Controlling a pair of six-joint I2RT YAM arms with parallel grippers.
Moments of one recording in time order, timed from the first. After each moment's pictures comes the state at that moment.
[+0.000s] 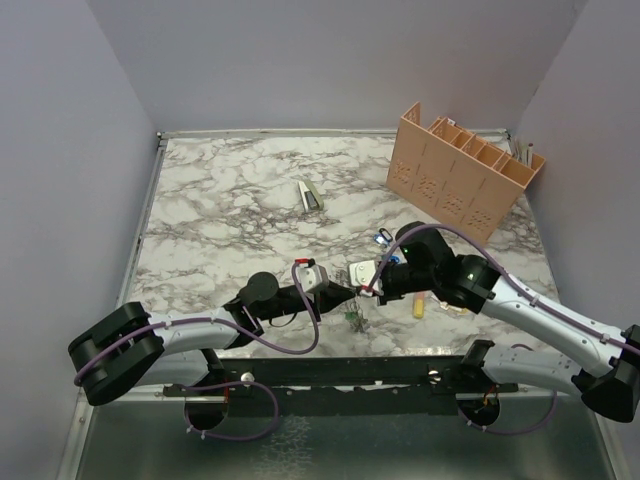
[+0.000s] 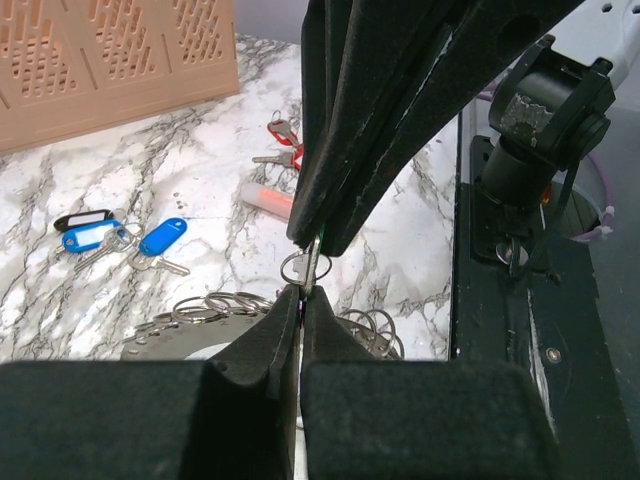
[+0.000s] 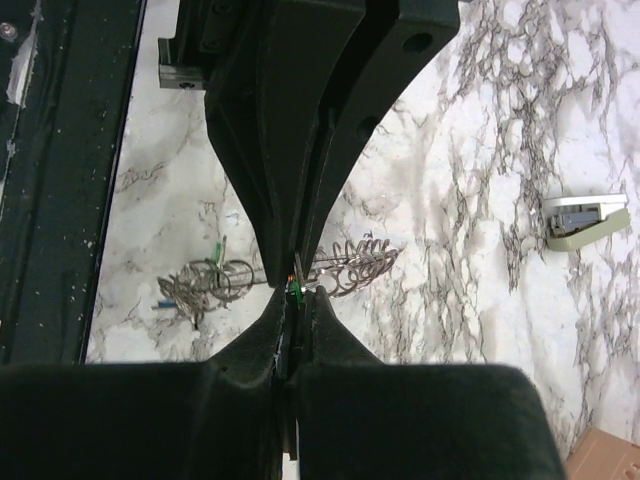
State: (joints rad) left arm -0.96 1.19 0.27 0.95 0.38 -0.09; right arm 0.89 1.04 0.91 -0.54 -0.44 -0.79
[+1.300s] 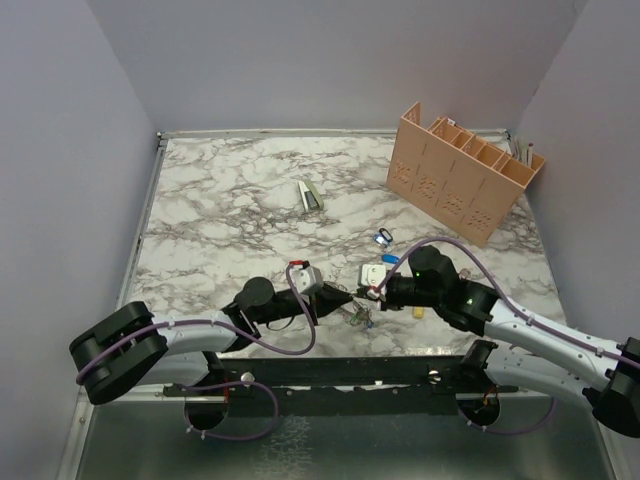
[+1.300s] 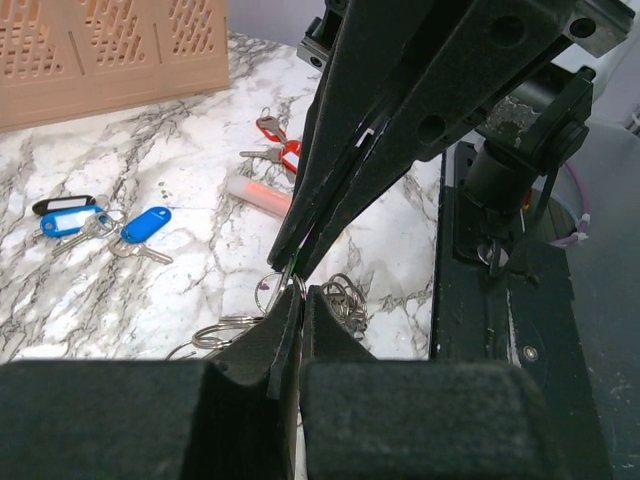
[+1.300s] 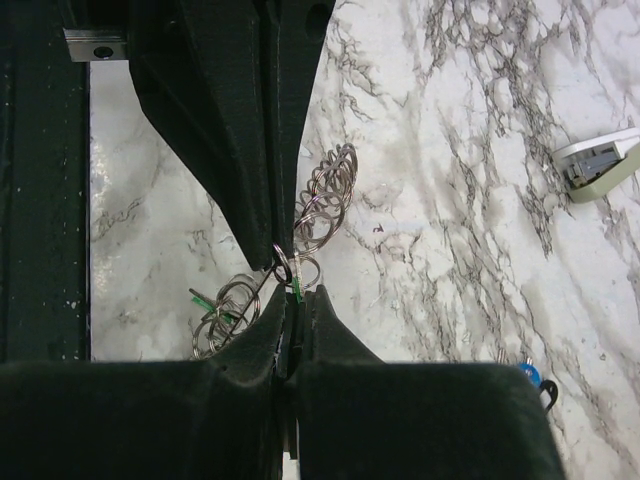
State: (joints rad) left arm -0.96 1.19 0.22 1.02 0.38 -0.15; right arm 0.89 0.90 0.59 -0.17 -0.37 -0.55
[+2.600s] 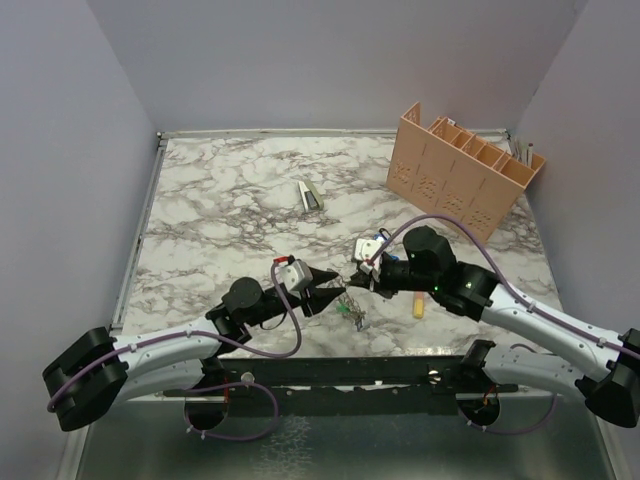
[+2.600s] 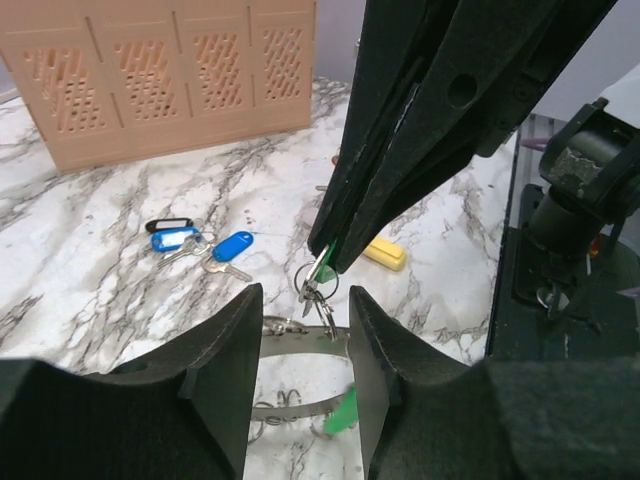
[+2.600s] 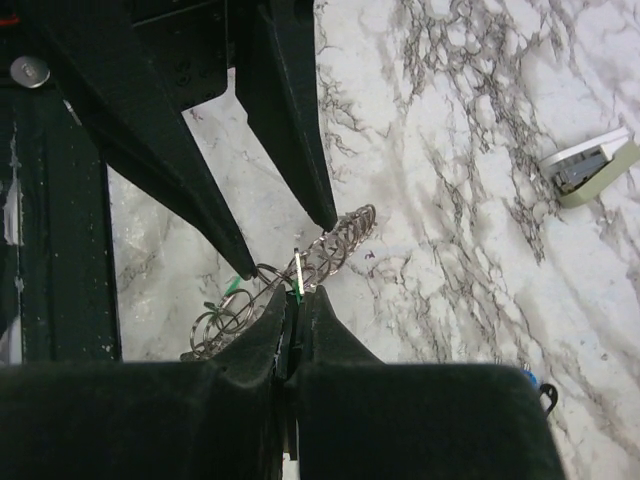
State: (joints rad) left arm -0.96 0.97 0.23 0.83 0.22 -0.08; right arm 0.89 0.98 0.76 -0.25 -0.38 -0.45
